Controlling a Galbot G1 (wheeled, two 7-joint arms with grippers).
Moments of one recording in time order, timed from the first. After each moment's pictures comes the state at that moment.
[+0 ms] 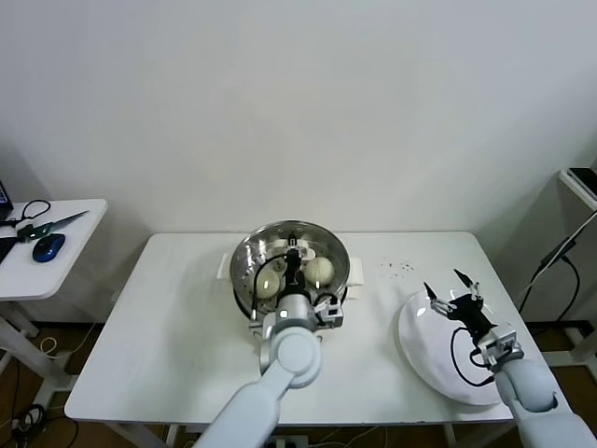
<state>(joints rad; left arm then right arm) 0.86 -1.47 0.15 -1.68 1.57 0.74 0.30 -1.14 0.99 0.49 1.42 0.26 0.16 -0.23</state>
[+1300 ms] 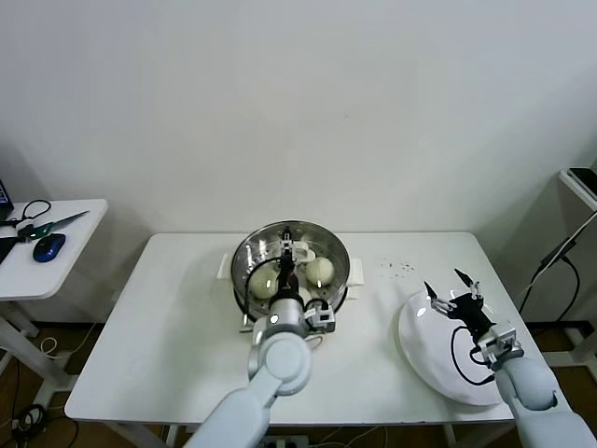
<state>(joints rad) 0.89 -1.41 0.14 -1.75 1.50 0.74 0.28 -1.13 1.01 0.51 1.42 0.25 0.13 -0.25</state>
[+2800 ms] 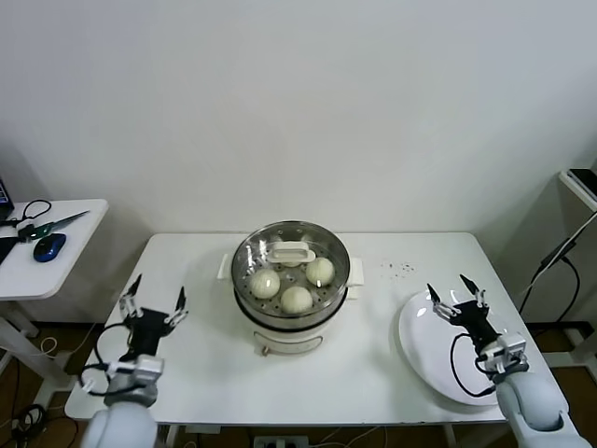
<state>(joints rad) 1.47 -1.34 -0.62 -2.01 0.35 0.17 -0.07 -1.25 1.07 0.61 1.57 0.32 0.07 -0.23</state>
